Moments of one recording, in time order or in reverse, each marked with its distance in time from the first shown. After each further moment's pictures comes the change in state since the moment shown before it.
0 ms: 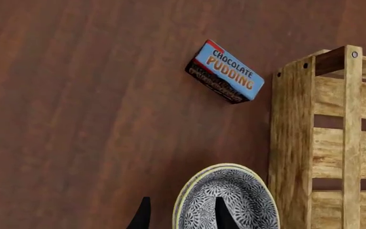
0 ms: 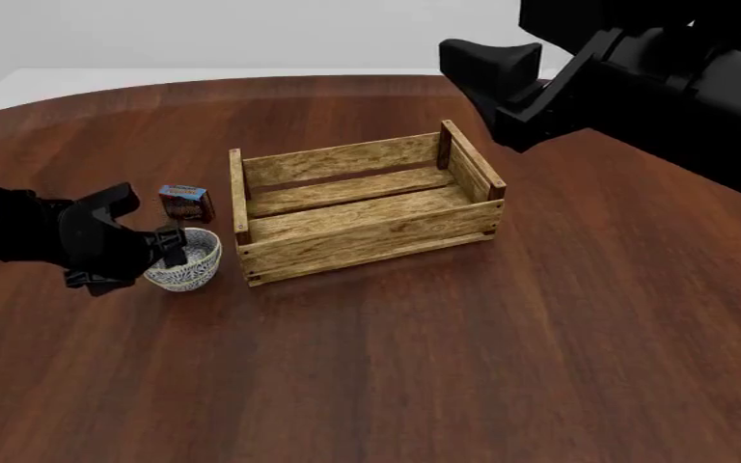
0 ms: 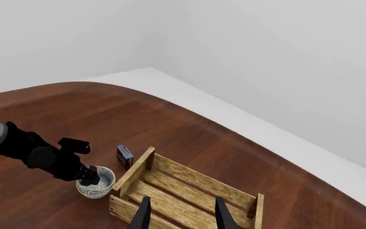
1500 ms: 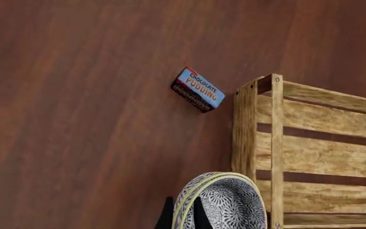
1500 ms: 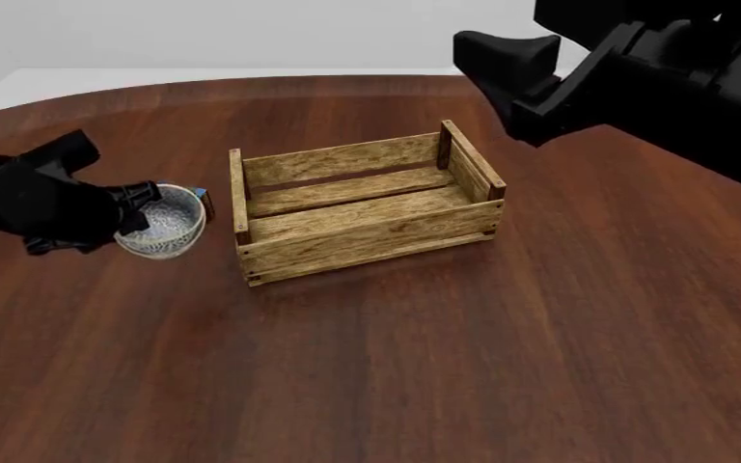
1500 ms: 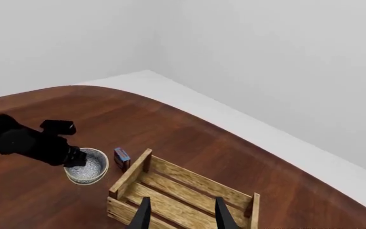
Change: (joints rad) left arm -0.008 -0.263 0.003 0.127 -0.090; right arm -0.015 -0.026 0.006 0.006 0.009
